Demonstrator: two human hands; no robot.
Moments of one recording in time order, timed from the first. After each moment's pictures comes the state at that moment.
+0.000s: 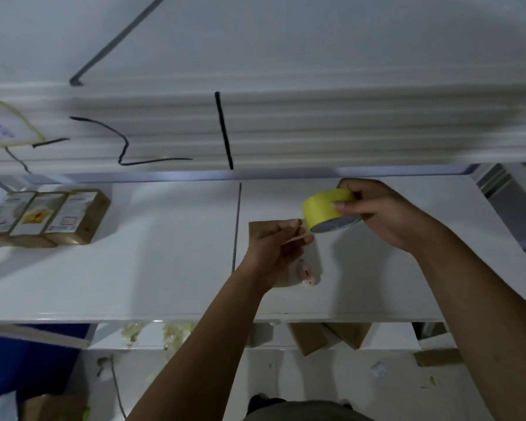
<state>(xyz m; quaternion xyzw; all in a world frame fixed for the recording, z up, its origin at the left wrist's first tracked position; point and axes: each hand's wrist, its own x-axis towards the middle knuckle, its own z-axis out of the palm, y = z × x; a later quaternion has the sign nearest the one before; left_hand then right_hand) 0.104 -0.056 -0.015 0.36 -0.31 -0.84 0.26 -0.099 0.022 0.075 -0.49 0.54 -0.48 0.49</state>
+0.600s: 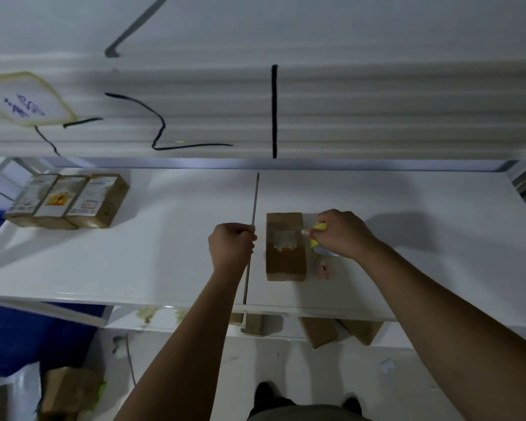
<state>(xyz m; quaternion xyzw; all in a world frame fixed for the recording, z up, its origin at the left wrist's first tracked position) 0.178 -0.109 -0.068 0.64 -0.55 -0.43 0.31 -0.052 -0.034 -0.034 -0.55 0.79 -0.12 0.23</state>
